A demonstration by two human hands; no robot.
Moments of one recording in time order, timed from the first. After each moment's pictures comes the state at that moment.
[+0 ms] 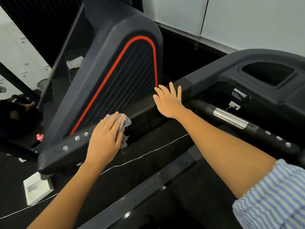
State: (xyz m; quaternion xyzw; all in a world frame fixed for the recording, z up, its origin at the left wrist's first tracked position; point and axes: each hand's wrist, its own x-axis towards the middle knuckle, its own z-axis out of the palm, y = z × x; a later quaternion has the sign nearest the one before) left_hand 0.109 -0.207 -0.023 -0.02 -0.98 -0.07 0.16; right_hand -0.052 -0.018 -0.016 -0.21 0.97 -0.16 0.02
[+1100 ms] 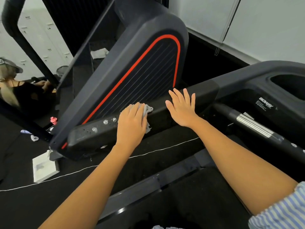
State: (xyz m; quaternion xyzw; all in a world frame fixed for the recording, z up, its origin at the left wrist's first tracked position) left_hand 0.100 -0.208 -0.030 0.03 -0.97 -0.09 0.23; right_hand -0.014 -0.047 -0.025 -0.23 0.96 -0.16 0.04
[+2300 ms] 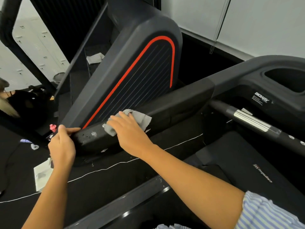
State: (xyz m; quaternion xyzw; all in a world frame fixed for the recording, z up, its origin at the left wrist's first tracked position) left_hand 0.182 -0.322 -0.021 0.42 -0.75 -0.43 0.27; right_hand 0.095 -0.152 -0.024 -0.47 0.83 -0.29 -0.04
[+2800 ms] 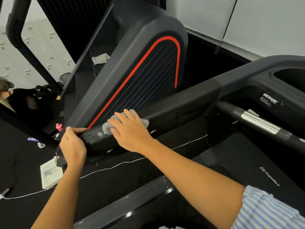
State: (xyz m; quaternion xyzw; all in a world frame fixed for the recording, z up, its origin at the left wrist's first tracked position) left_hand 0.175 -0.320 -0.032 0.41 -0.74 -0.44 0.31; right_hand 0.089 -0.168 -0.018 -0.45 0.86 -0.21 -0.05
